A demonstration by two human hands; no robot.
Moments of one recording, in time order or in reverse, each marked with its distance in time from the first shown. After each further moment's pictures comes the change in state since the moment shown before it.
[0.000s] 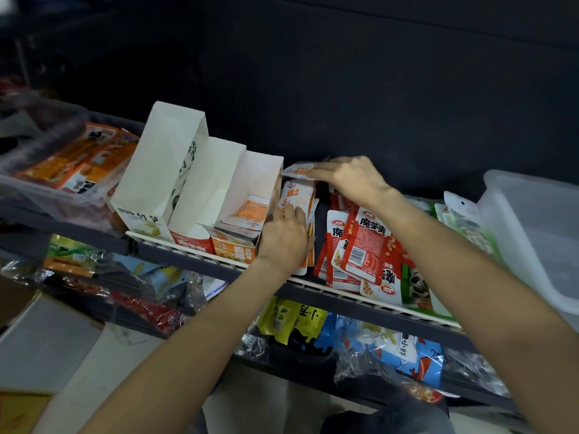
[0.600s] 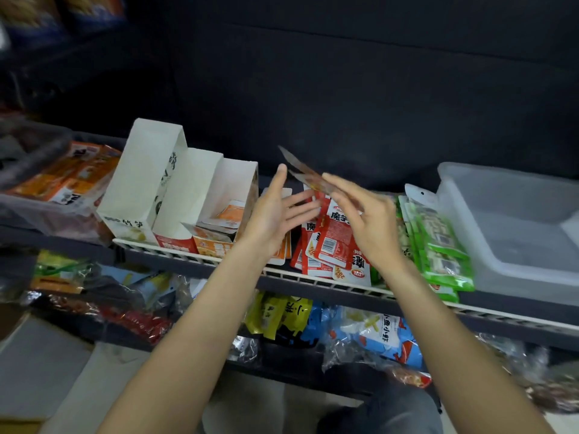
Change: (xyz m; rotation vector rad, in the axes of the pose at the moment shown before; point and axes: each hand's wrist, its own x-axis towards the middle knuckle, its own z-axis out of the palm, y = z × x) left_hand -0.024 0.014 -0.082 -2.118 -0.193 -0.344; right_hand -0.114 -0.075 -0.068 0.759 0.640 0.464
